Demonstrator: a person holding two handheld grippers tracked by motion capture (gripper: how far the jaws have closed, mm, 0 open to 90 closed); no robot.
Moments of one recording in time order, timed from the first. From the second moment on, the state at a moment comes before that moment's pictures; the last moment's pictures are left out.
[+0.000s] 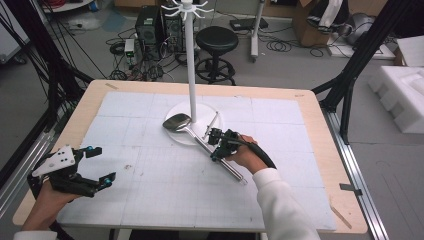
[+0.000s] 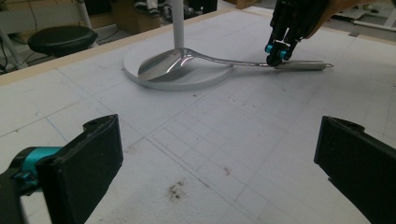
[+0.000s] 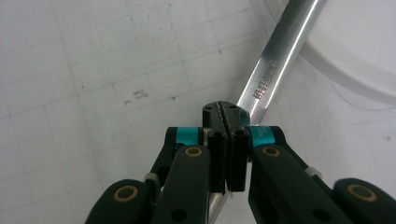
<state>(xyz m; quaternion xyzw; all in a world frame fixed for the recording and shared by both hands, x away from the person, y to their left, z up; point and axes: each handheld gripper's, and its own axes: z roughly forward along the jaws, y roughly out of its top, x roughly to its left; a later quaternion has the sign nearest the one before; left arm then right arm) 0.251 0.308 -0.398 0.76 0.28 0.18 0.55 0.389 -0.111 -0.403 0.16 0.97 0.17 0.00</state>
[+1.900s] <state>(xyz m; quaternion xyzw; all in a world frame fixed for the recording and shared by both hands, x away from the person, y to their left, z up) 0.250 0.308 -0.397 0.76 0.28 0.18 0.55 0.375 -0.163 -0.362 0.24 0.93 0.24 0.09</state>
